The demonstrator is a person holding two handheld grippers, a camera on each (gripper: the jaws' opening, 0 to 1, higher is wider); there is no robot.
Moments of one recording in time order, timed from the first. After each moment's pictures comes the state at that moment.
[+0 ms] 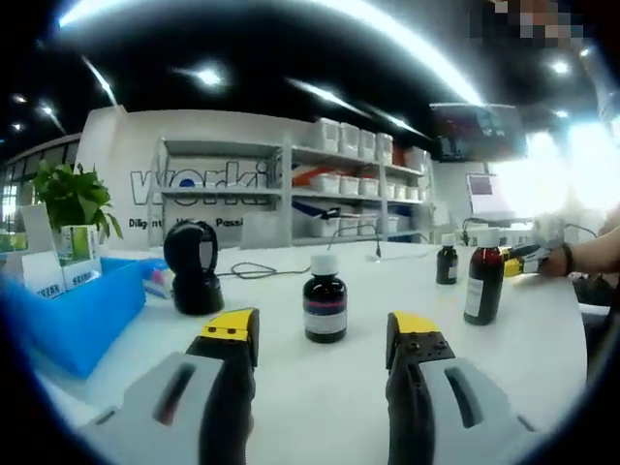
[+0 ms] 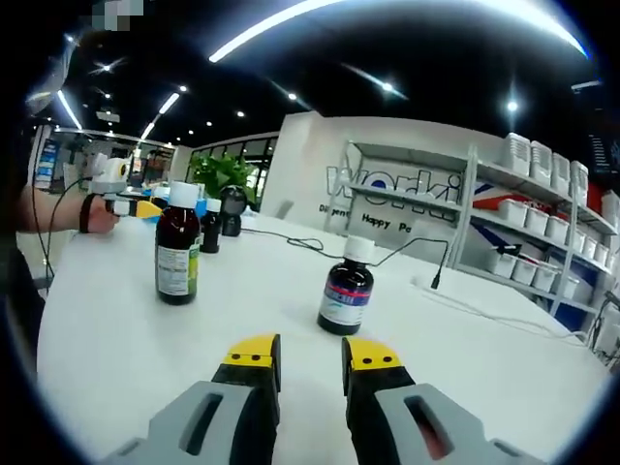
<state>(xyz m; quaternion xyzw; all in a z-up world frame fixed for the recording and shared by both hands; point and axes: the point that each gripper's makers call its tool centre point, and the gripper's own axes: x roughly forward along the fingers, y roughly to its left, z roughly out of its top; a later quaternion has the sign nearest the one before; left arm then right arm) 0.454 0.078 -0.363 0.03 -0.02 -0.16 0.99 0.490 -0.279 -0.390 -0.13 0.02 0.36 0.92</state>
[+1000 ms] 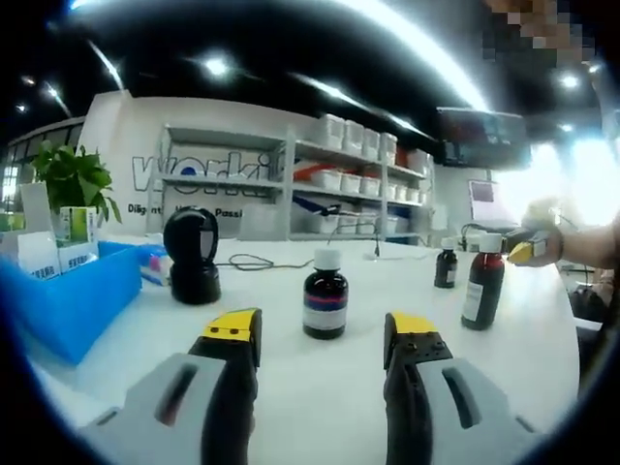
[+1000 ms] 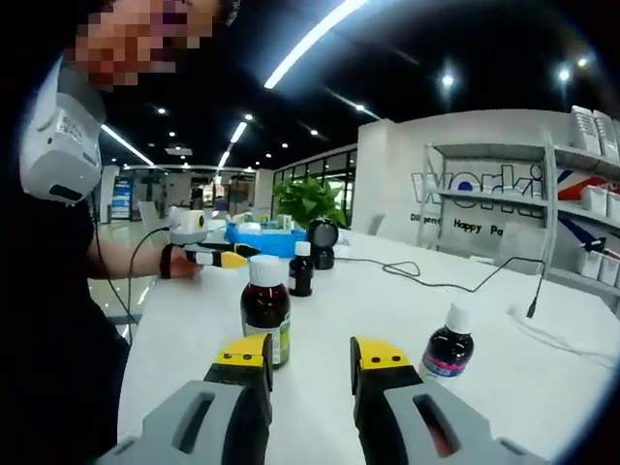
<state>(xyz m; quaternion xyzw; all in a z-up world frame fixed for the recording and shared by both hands) 0.454 0.083 -0.362 -0.02 -0.02 -0.16 0.99 0.455 -0.199 -0.346 -0.09 0.04 0.57 0.82</state>
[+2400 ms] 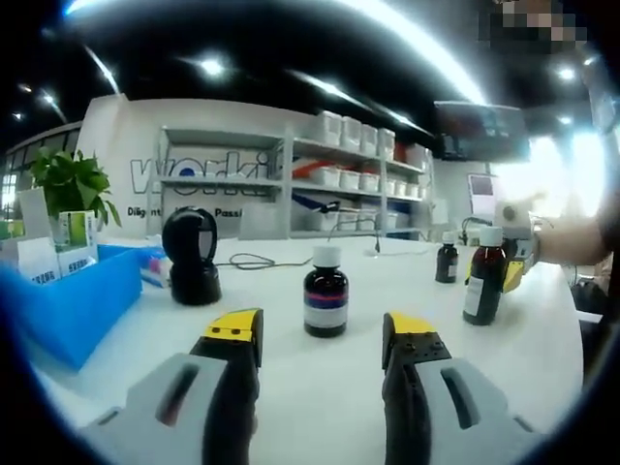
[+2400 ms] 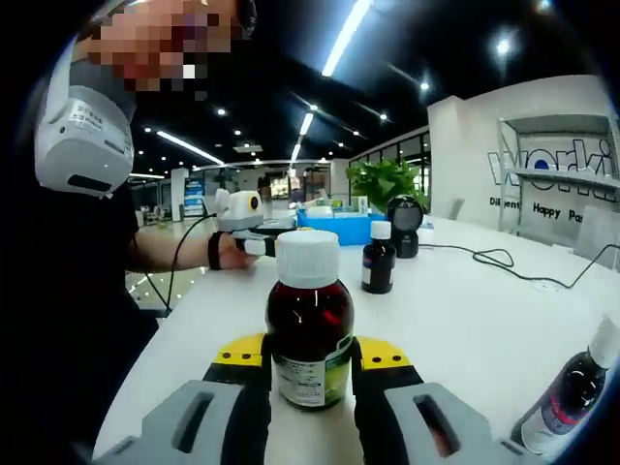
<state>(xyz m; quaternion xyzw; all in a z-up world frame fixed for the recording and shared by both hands) 0.455 0.082 -0.364 0.00 -0.01 -0.16 0.99 0.439 -0.122 -0.384 -0.08 0.08 0.69 0.71</state>
